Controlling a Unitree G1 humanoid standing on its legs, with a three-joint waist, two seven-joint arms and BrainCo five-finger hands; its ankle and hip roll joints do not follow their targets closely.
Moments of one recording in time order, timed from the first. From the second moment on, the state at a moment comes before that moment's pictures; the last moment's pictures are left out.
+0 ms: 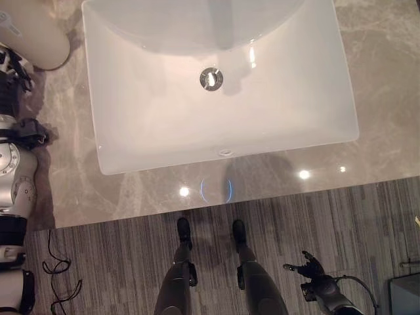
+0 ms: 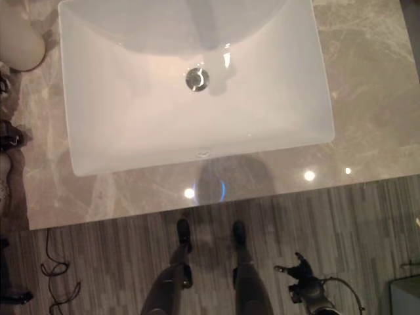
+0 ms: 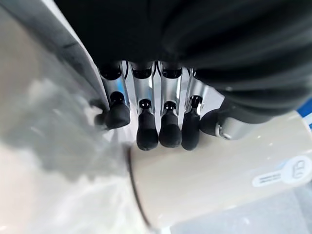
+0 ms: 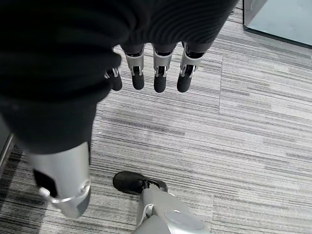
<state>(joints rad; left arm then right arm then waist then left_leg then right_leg) -0.56 0.98 0.05 0.35 -0.71 -0.32 0.22 -0.10 -0.37 0.23 1.08 0.09 -0.10 -0.17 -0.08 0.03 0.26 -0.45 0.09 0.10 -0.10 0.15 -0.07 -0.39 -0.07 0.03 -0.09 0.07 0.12</state>
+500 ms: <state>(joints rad) -0.39 0.93 0.07 0.28 -0.70 -0.31 0.21 -0.11 -0.37 0.24 1.09 0.08 -0.10 -0.17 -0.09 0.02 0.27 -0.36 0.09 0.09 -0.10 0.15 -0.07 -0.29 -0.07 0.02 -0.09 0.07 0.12</state>
